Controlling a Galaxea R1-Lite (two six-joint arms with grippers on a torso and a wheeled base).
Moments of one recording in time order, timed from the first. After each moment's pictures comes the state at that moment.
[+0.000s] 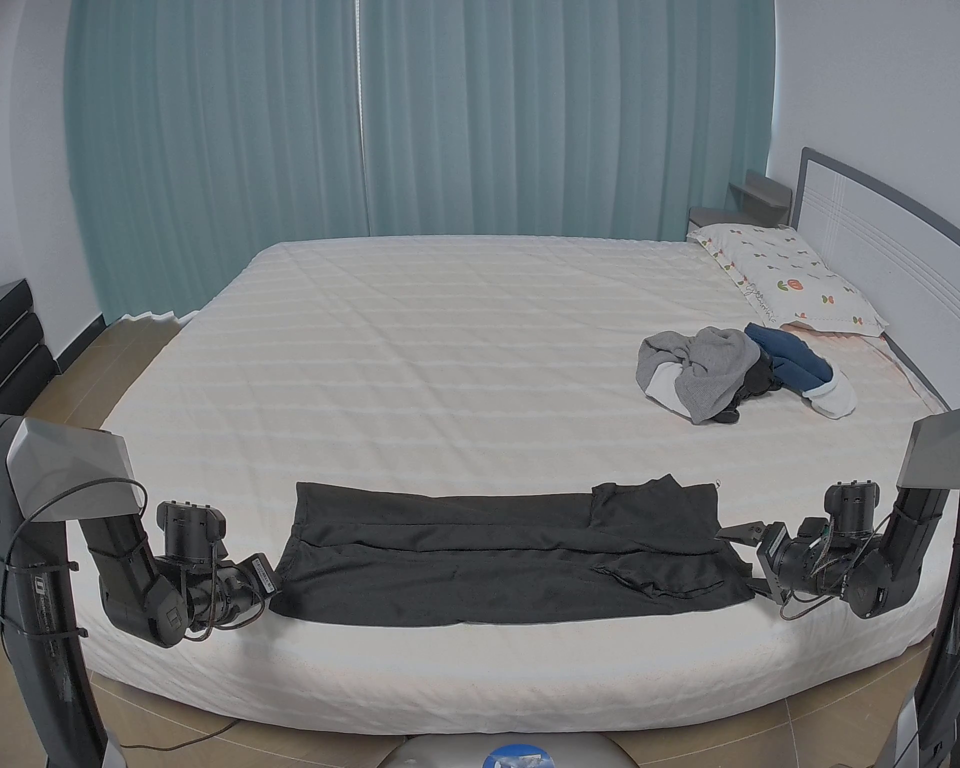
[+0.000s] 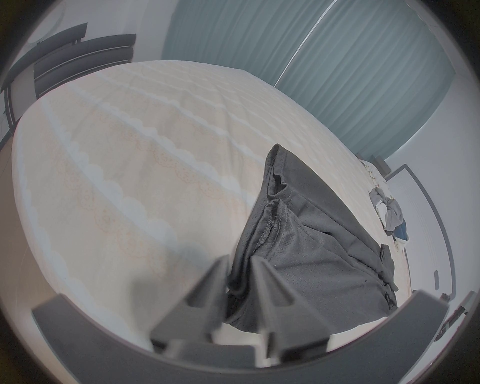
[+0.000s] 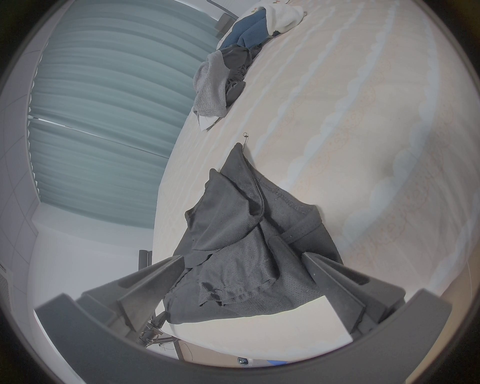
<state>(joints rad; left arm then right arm) -0.03 2.27 -0.47 -1.04 -0.09 -0.58 -0.07 2.24 -0.44 -1.16 0.46 0.85</state>
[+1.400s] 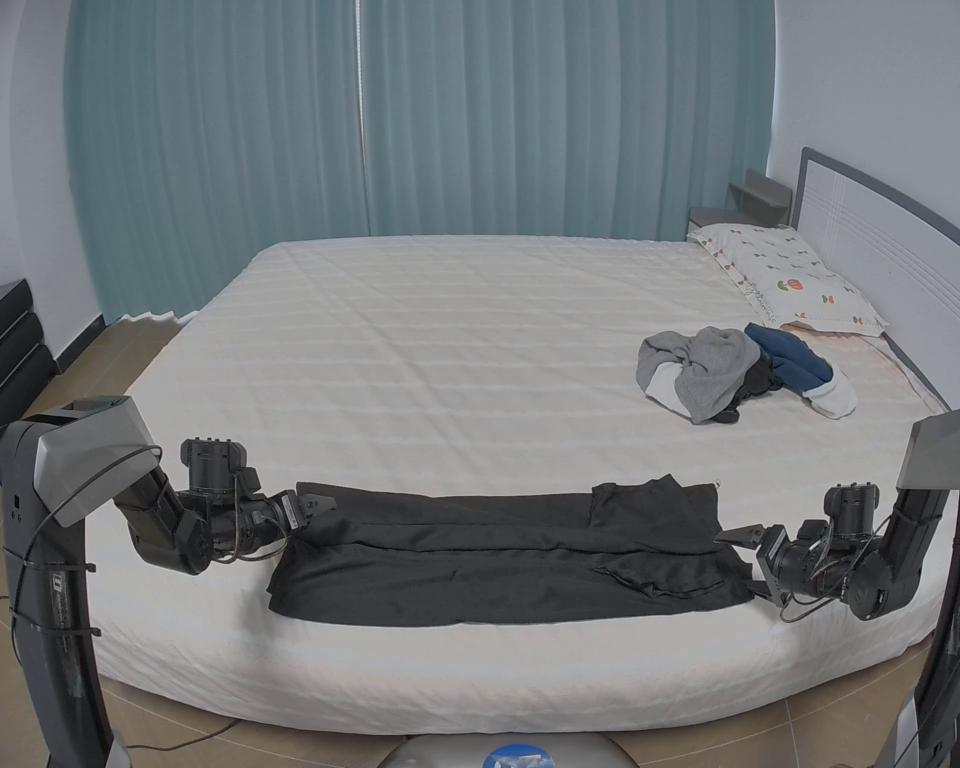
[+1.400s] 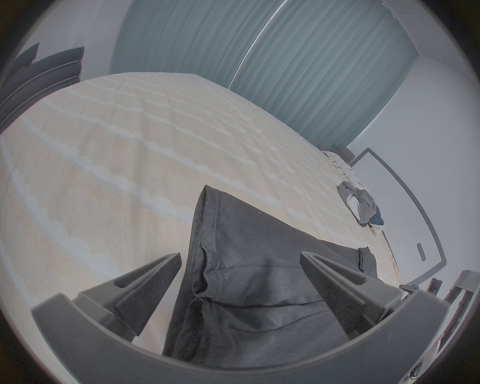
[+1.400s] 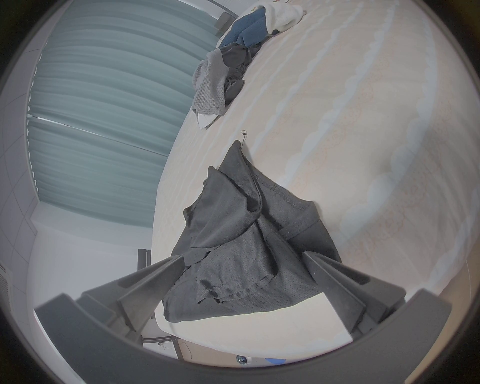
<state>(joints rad) -0.02 2.36 -0.92 -0.80 -0.29 -0.43 -0.07 2.24 -0.43 -1.16 0.46 0.85</state>
